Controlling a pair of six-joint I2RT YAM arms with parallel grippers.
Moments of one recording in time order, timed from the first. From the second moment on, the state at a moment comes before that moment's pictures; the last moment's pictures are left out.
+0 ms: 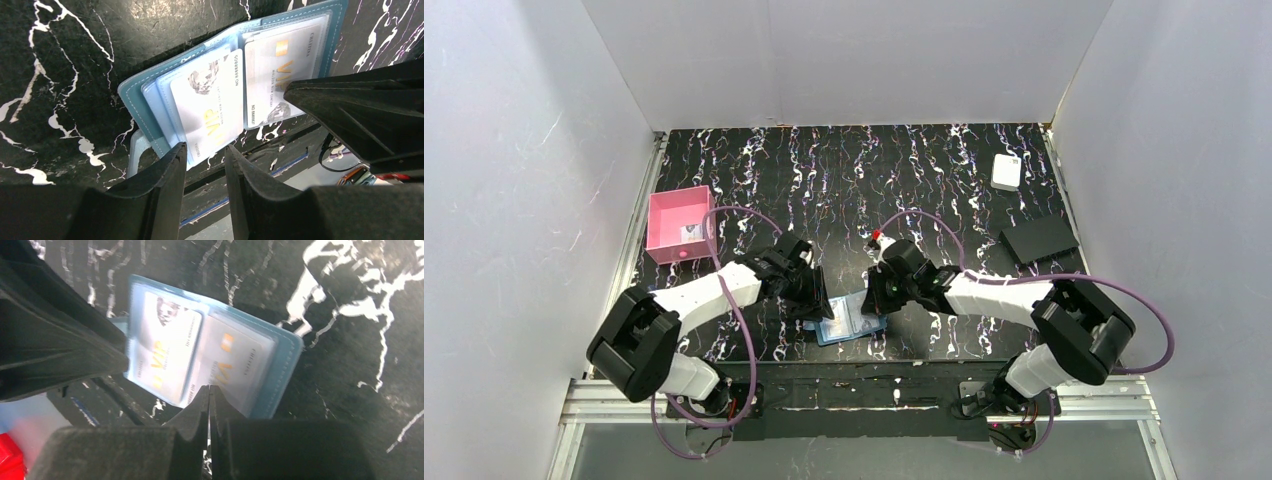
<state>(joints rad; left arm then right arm) -0.65 1.39 0.73 -0.48 0.31 -0.76 0.88 1.47 0.69 -0.02 -0.24 0.59</state>
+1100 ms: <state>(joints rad) -0.69 1.44 0.70 -0.40 0.32 -0.78 0.88 1.51 0.64 0.06 -0.23 0.62</state>
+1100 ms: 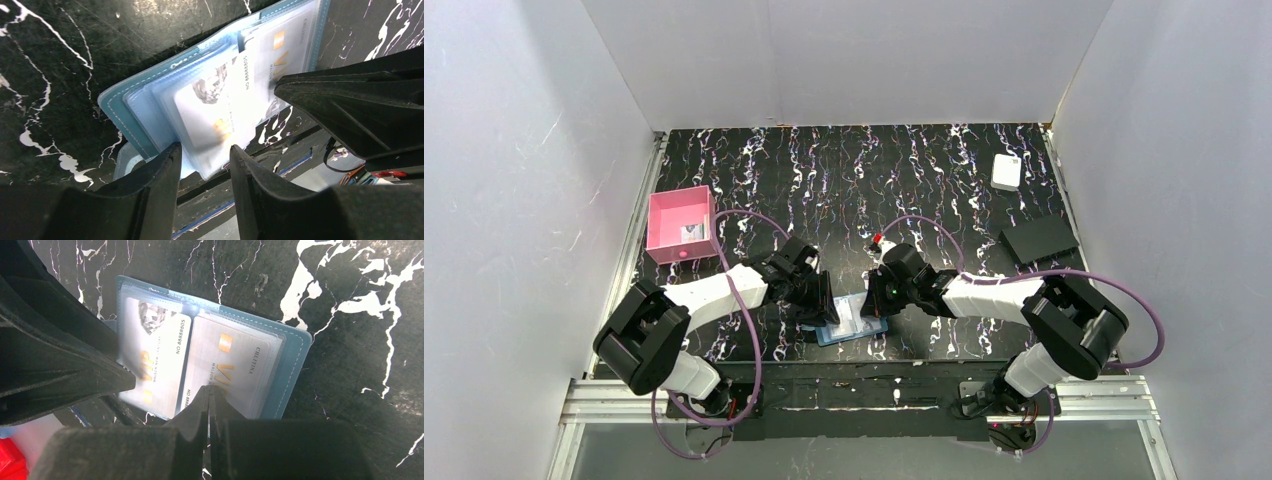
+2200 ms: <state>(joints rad) -0.74 1.46 0.77 -0.35 0.34 -0.78 0.88 1.45 0.64 -0.02 -0.22 0.63</state>
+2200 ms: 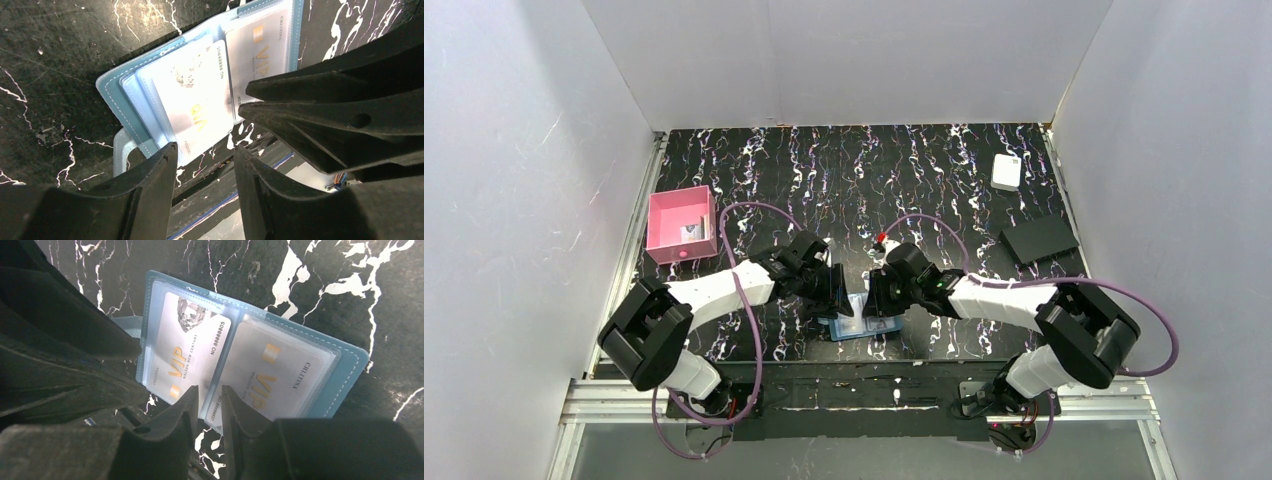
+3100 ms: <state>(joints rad) -0.74 1.37 0.79 -0.43 0.27 -0.78 0.87 1.49 0.65 0.04 -0.25 0.64</state>
